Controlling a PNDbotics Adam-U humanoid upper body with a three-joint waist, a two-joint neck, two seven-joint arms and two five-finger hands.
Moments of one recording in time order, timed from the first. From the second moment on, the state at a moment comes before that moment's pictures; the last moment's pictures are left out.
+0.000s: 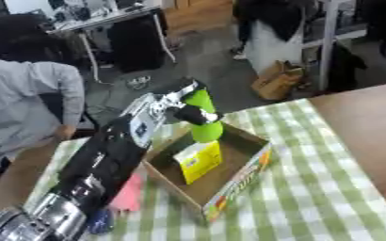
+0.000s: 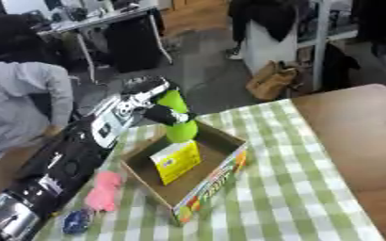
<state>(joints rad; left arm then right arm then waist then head) -1.22 0.21 -0.20 -0.68 -0.69 -0.11 -0.26 -0.54 -0.37 -0.07 -1.98 -0.09 -0.16 -0.27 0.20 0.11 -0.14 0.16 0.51</state>
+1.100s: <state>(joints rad) -1.22 0.21 -0.17 -0.66 -0.75 -0.21 -0.42 -0.54 -0.36 -0.07 -1.98 -0.09 -0.16 -0.27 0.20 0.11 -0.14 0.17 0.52</state>
